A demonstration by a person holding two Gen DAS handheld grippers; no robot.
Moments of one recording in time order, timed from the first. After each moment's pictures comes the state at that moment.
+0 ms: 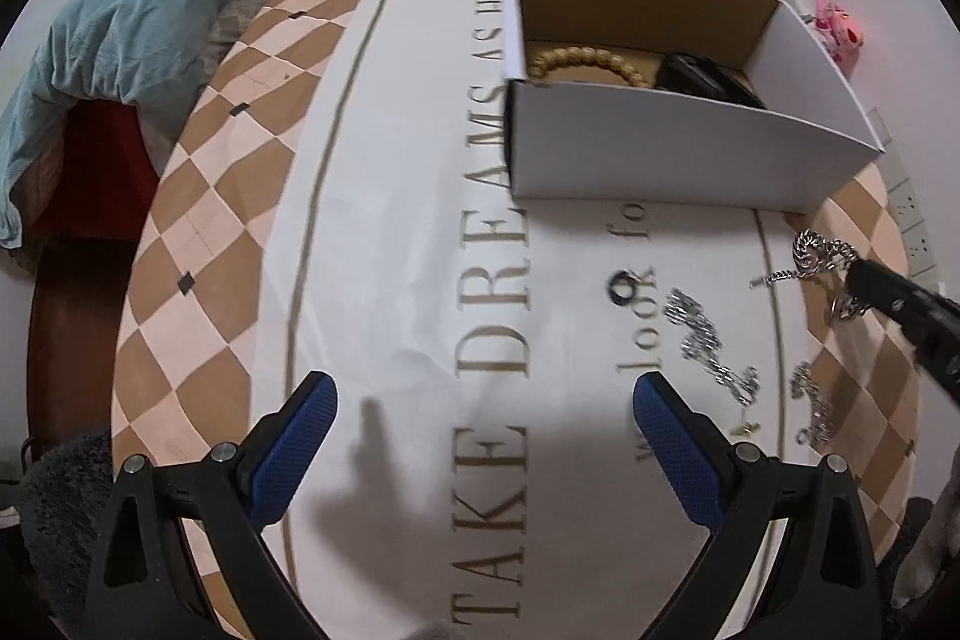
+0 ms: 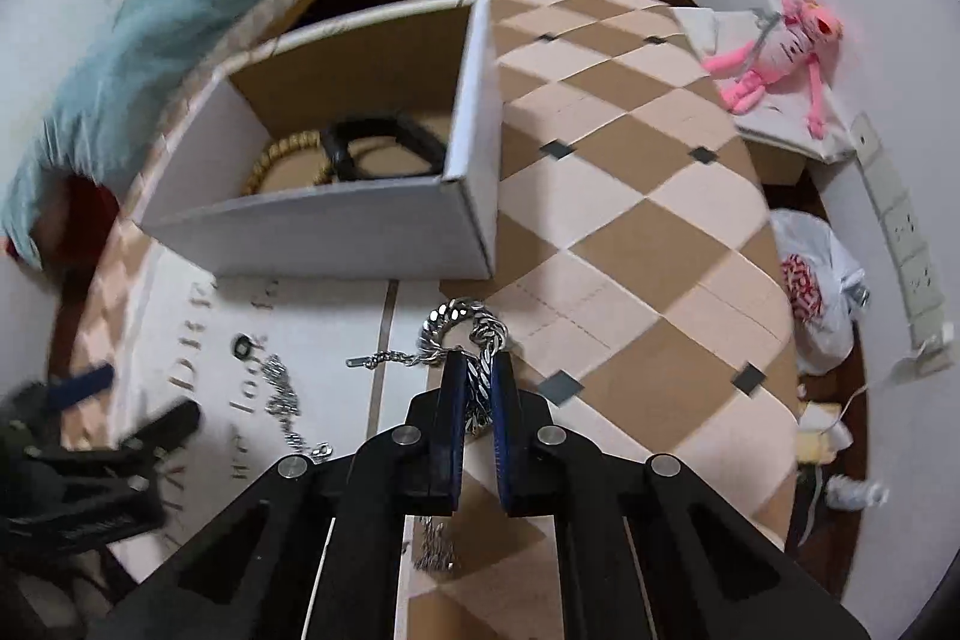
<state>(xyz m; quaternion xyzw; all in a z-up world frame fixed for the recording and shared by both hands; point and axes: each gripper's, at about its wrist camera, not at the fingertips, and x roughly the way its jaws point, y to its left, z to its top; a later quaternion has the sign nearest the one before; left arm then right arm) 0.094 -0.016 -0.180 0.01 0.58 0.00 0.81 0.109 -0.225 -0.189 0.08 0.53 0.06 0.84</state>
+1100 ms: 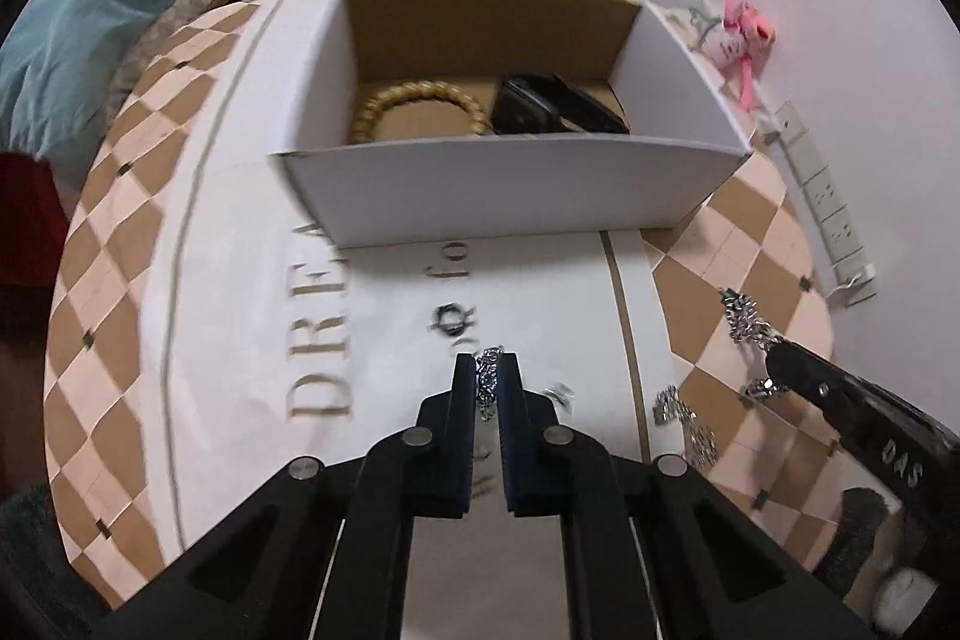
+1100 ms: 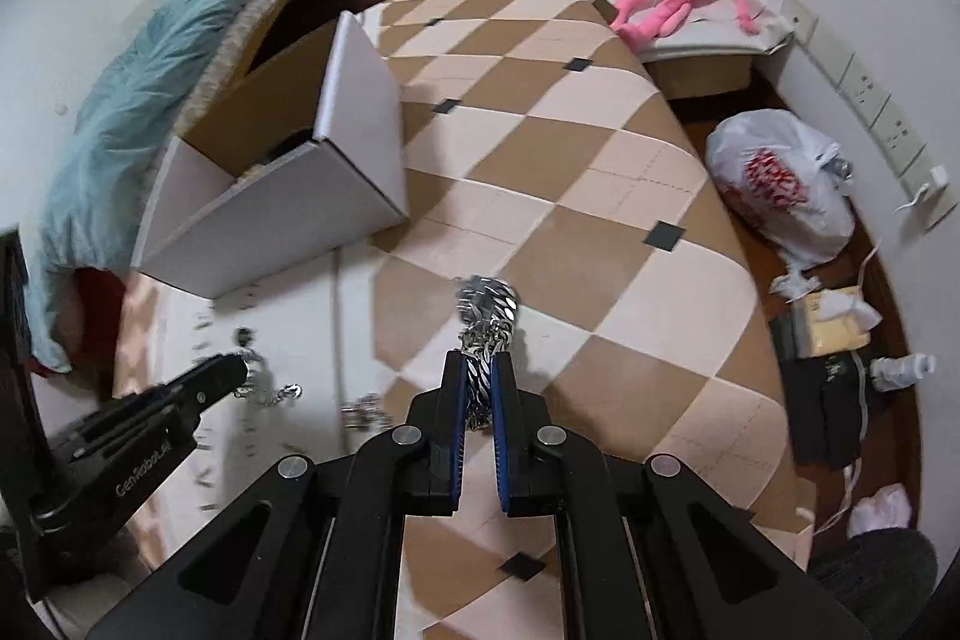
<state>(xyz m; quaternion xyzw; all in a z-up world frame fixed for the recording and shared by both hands) 0.100 -0.051 -0.165 -0.02 0.56 -0.10 0.82 0.076 -0.264 -0.194 0.19 0.54 0.02 0.82</state>
